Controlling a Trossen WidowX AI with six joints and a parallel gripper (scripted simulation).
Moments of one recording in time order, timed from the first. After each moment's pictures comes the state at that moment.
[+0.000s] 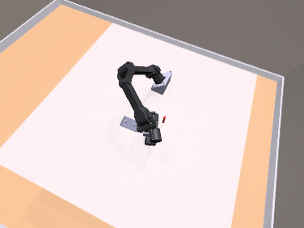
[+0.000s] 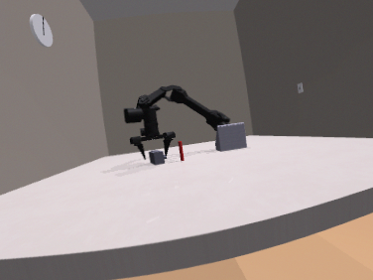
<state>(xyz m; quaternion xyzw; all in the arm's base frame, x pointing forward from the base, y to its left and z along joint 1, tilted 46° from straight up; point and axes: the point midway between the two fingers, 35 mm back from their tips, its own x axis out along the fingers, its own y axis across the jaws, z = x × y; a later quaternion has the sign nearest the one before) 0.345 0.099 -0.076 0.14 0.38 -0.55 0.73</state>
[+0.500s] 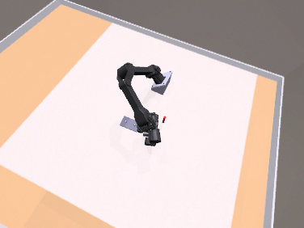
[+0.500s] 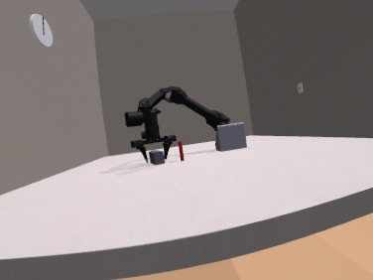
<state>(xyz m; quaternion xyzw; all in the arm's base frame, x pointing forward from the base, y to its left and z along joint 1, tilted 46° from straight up) 0.344 0.088 -0.086 0.14 0.38 -0.55 0.73</state>
